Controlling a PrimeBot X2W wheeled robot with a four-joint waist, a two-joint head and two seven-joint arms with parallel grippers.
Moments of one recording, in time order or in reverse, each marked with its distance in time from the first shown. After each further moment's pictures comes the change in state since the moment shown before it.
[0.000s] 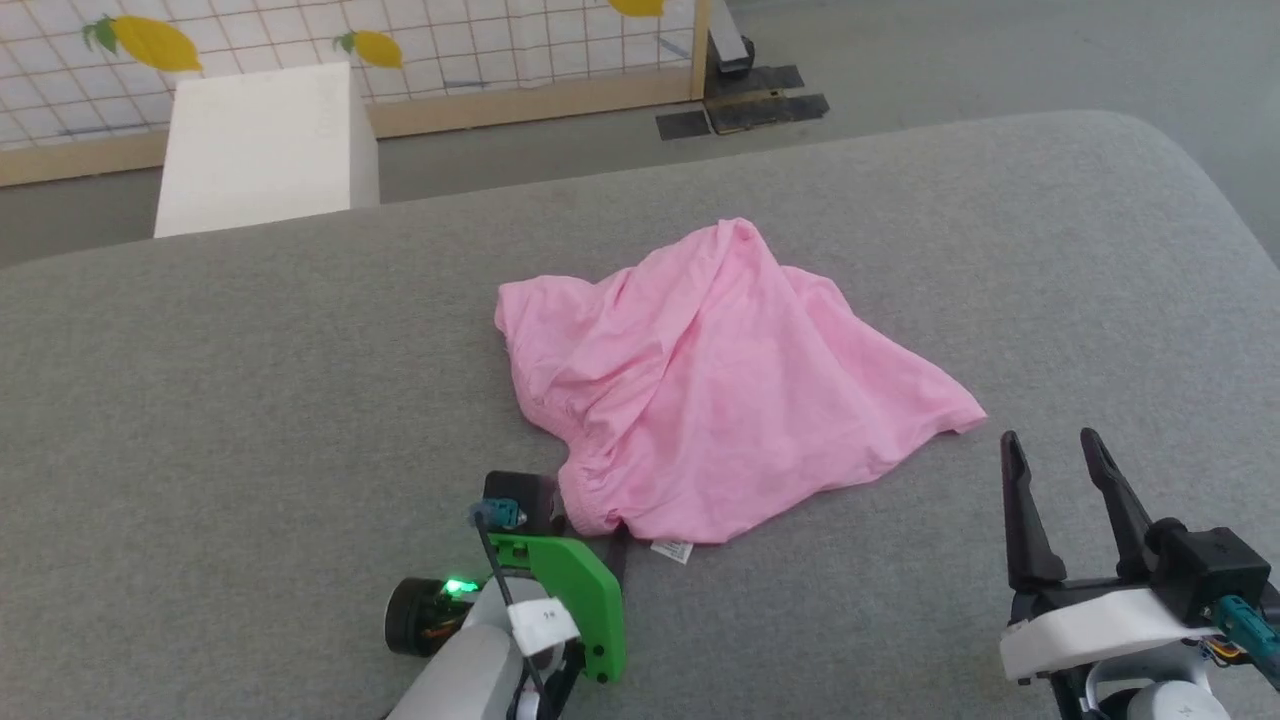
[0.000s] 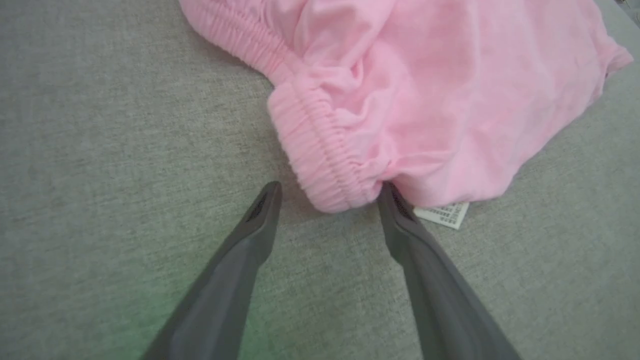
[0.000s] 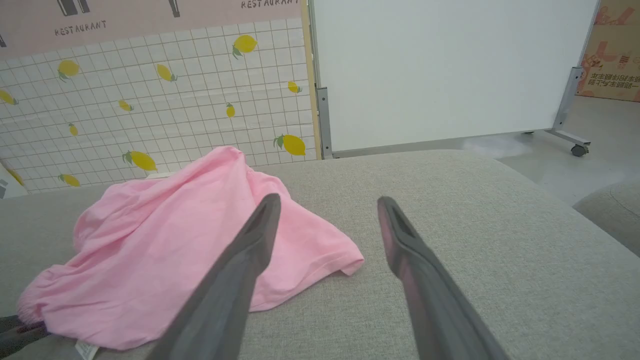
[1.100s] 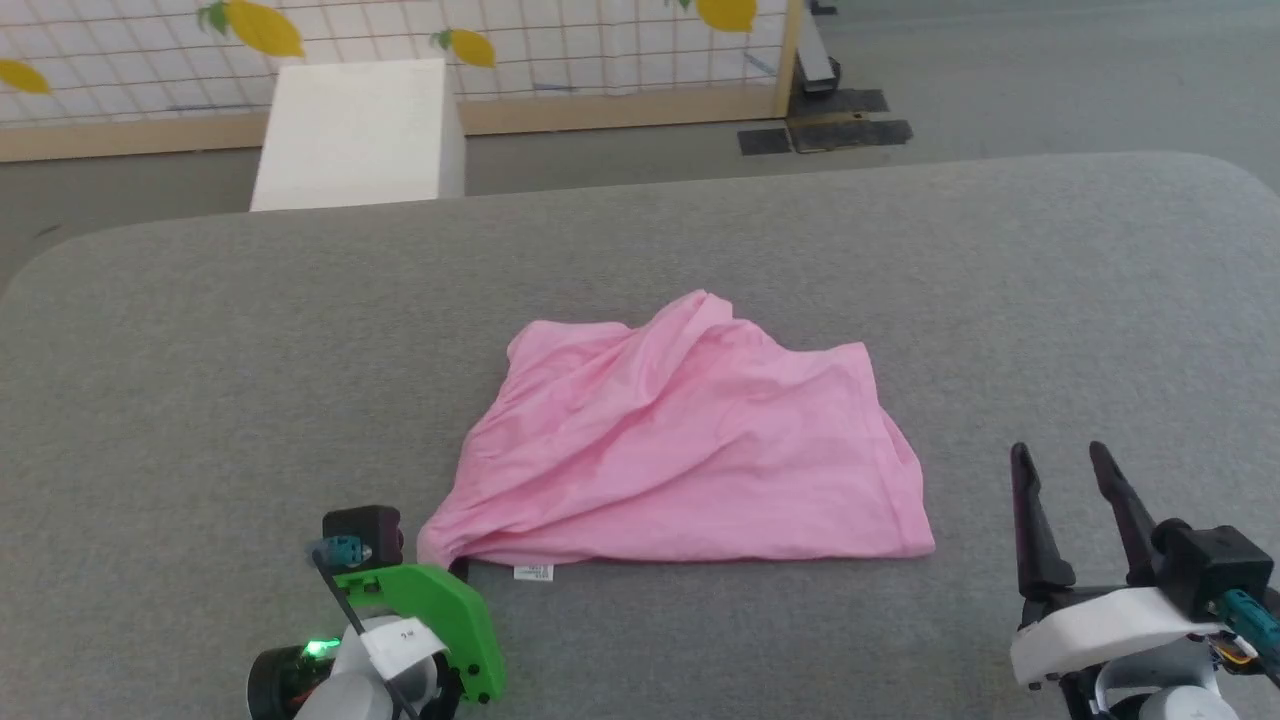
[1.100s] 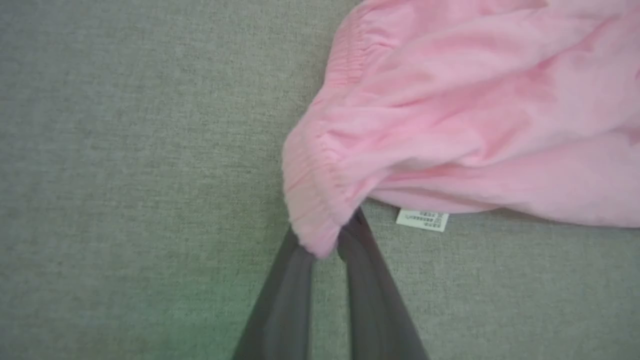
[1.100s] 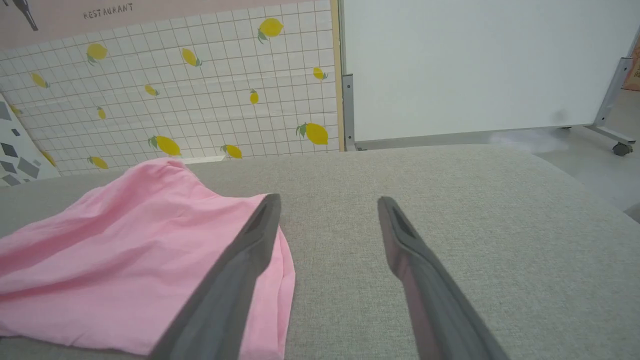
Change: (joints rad) left arm 0.164 0.154 0.128 -0.253 -0.097 0.152 0.115; right arm 0.003 0.000 -0.025 0.010 -0.001 0.000 0.043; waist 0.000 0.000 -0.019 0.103
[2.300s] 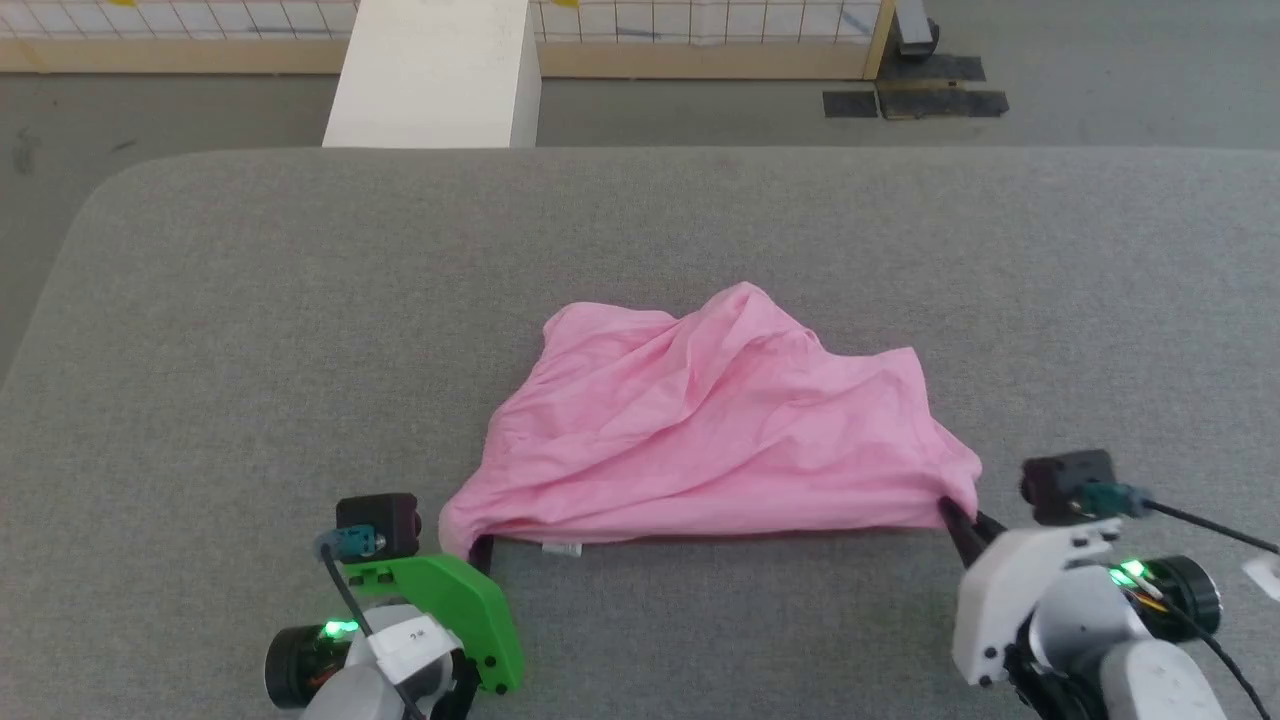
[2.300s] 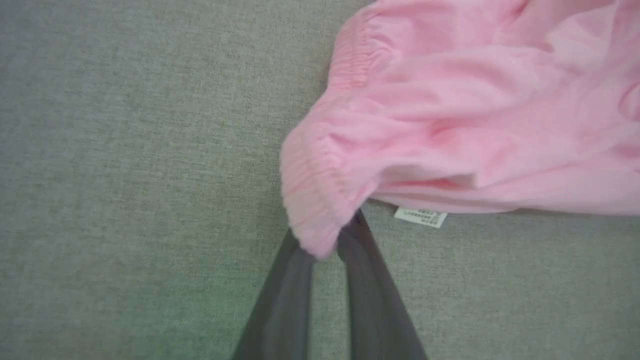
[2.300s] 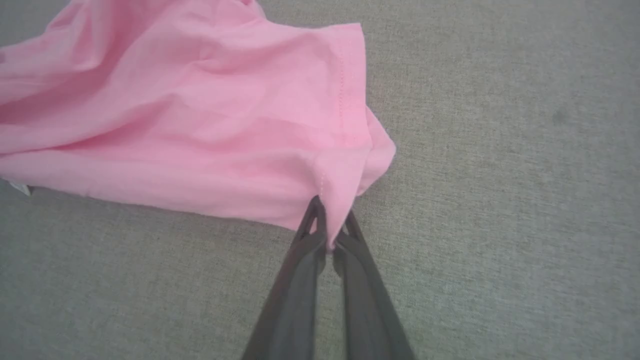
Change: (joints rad) left arm 0.013 0.007 -0.032 -0.087 -0.016 -0.007 -0.003; right arm -0.076 0.001 0.100 -0.023 -0.009 0.000 0.649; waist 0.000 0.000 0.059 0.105
